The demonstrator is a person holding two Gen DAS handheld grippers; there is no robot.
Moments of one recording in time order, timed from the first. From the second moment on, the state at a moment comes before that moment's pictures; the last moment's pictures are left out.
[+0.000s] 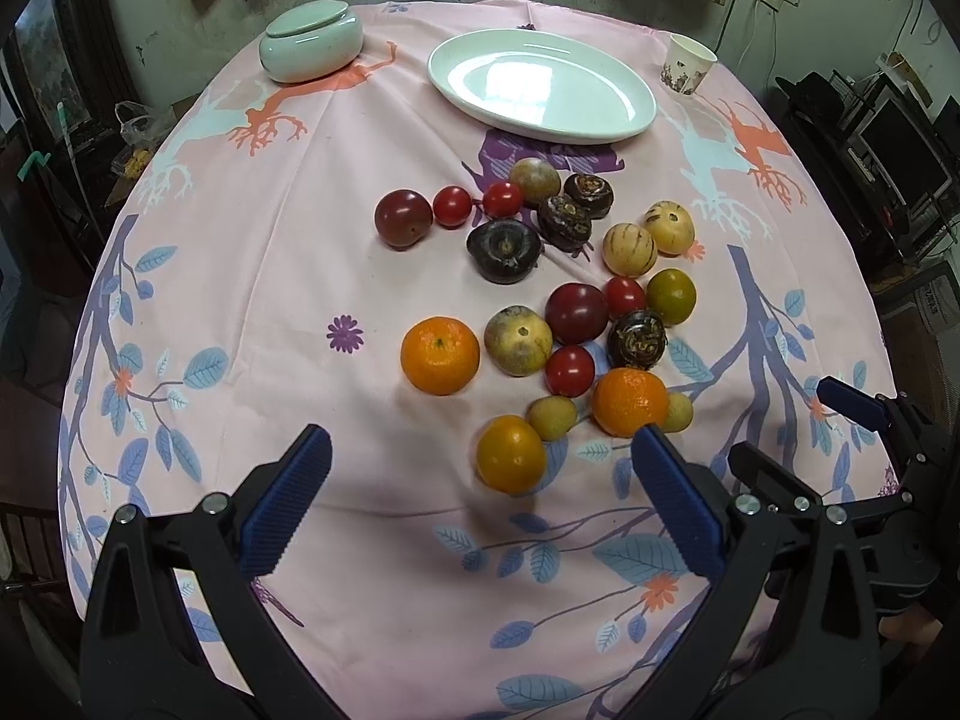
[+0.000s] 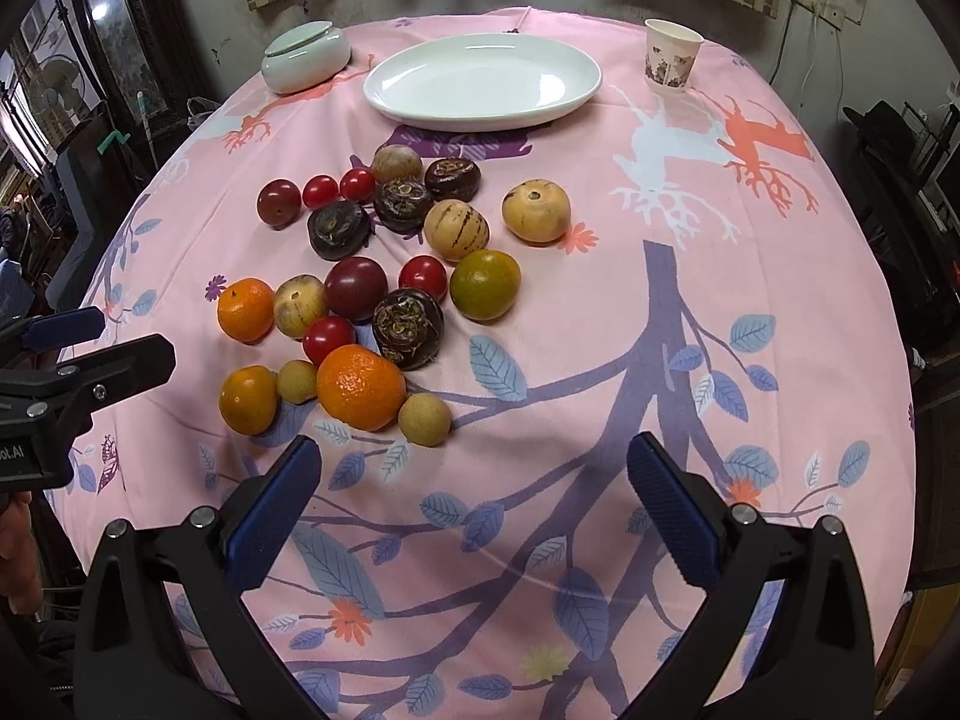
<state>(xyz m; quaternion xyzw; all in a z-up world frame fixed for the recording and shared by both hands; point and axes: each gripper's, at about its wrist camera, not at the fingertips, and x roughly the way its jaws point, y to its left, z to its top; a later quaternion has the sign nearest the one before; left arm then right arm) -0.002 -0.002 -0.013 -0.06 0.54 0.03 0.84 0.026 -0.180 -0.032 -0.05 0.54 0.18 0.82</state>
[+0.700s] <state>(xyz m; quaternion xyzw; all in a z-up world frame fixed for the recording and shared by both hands) -0.004 -0.001 -0.019 -0.06 0.54 0.03 0.84 0.028 -0.178 -0.036 -0.05 0.54 0.18 0.82</state>
